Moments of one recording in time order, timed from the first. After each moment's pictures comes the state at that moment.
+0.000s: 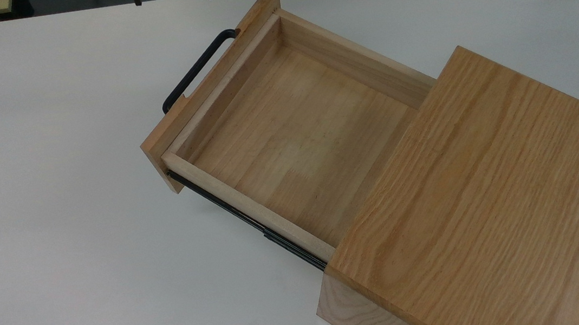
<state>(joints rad) -0.03 0.01 0.02 -1.53 -0.03 1.64 -0.04</state>
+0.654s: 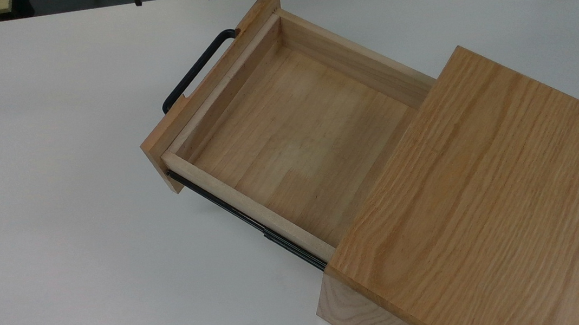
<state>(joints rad) -0.03 0.01 0.02 -1.53 -0.03 1.64 -0.04</state>
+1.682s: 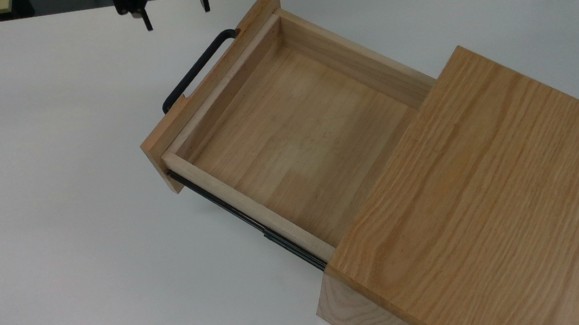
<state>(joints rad) -0.04 0.04 0.02 -1.57 -0.03 1.64 -0.35</state>
